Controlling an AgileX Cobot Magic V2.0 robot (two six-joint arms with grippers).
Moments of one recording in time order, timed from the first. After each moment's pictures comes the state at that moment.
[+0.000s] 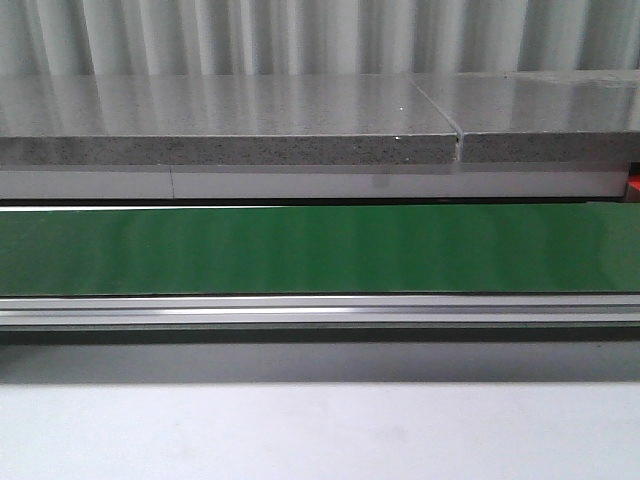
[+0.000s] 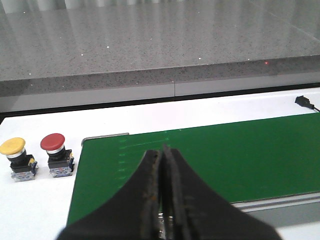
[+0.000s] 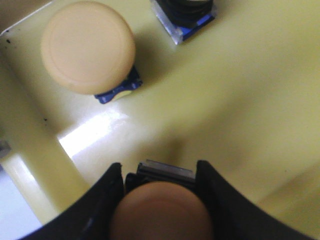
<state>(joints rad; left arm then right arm) -0.12 0.30 -0.42 -0.09 0.43 0.07 -0.68 1.36 -0.65 0.02 0.51 0.00</state>
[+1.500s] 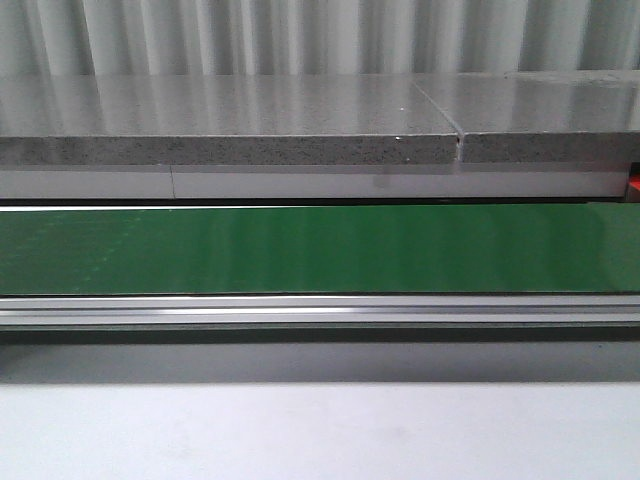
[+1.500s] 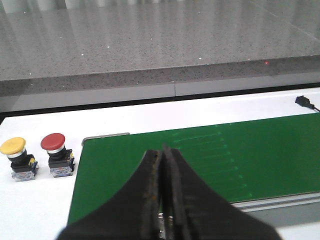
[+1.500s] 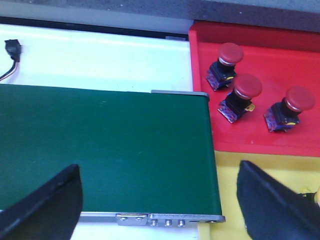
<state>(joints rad) -0.12 0.30 -0.42 -0.09 0.43 0.07 -0.17 0.82 -0.66 0.09 0.49 -0.17</state>
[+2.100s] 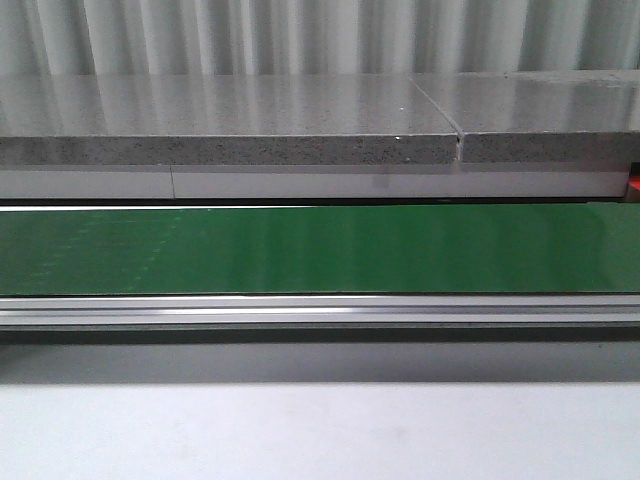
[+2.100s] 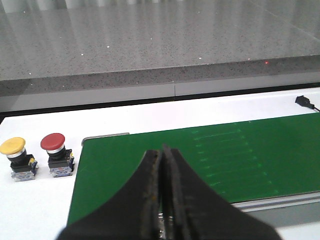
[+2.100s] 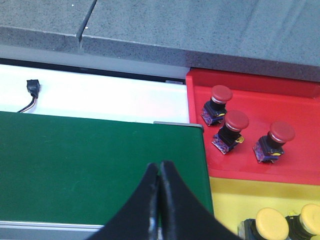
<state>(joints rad) -0.12 0.30 -0.42 -0.09 0.43 0.07 -0.15 0.63 -0.60 0.09 0.45 -0.17</state>
